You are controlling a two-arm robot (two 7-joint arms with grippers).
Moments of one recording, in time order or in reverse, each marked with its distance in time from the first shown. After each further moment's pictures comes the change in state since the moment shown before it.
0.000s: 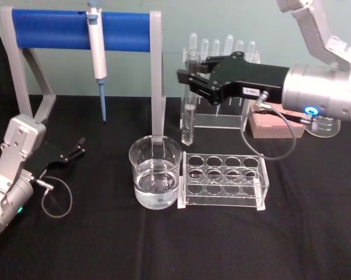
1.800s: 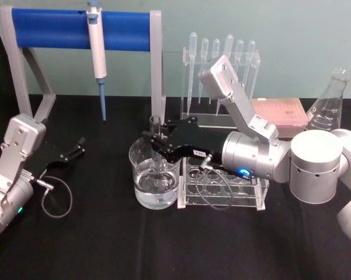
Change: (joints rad) left arm 0.000 0.000 0.000 0.000 0.000 0.000 0.000; right arm -0.102 -0.196 -0.125 0.253 -0.190 -0.204 -0.032
